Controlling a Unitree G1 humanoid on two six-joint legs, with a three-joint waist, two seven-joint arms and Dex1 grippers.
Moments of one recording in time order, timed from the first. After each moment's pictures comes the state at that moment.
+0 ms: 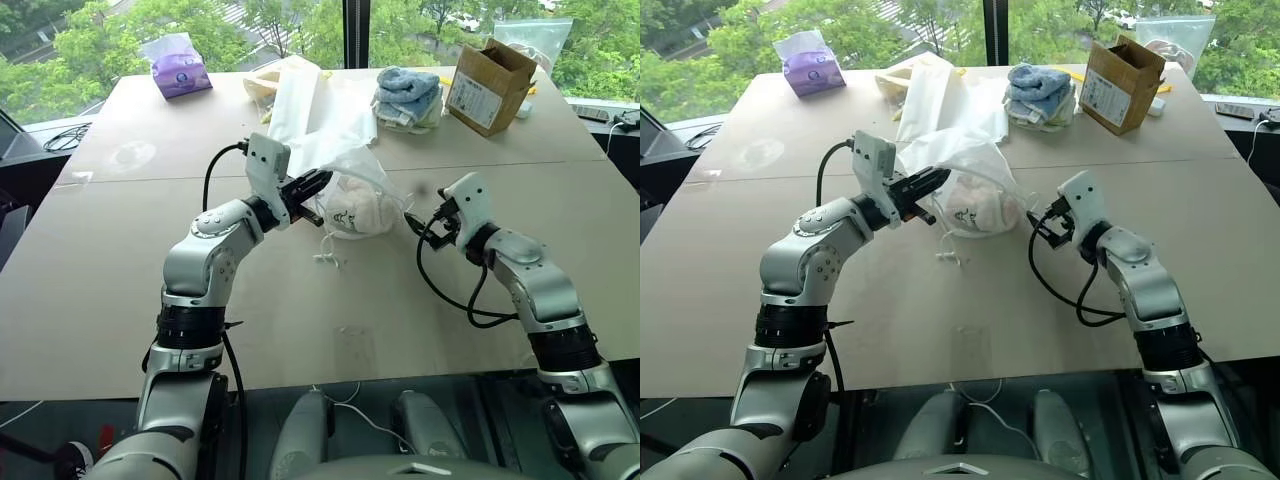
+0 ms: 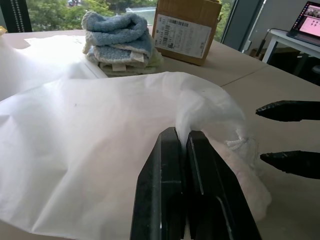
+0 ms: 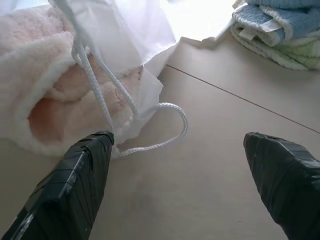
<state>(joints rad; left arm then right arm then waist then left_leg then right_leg) -0.60 0.39 0.07 -0.04 -0.45 0.62 -0.57 -0.48 -0.35 0.10 -0.05 0.16 0.49 0.46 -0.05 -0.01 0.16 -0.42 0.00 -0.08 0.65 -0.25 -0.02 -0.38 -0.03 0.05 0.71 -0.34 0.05</state>
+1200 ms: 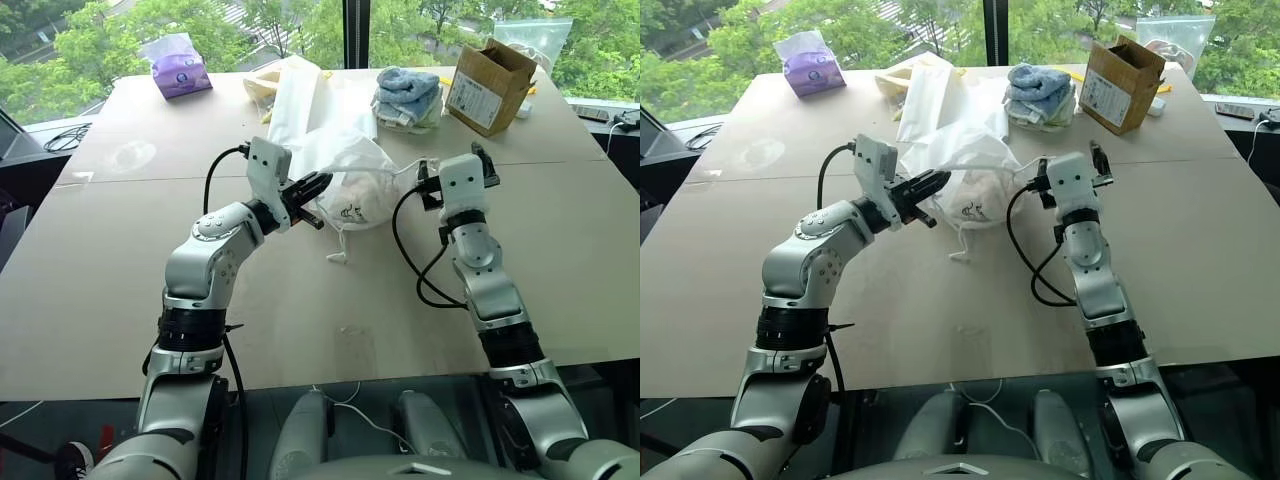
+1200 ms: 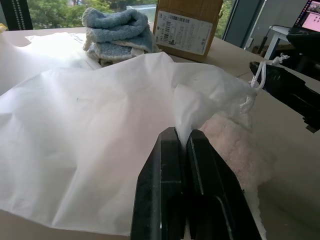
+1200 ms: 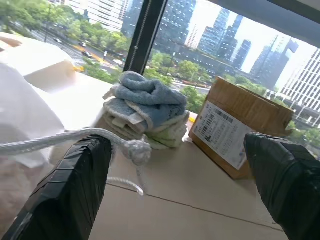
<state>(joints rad) -0.59 0.38 0.06 -0.04 -0.43 0.60 -0.57 -0.52 -0.12 0.12 0.10 -0.16 0.07 -0.03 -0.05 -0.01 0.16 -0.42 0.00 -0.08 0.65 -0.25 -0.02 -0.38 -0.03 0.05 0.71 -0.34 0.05</state>
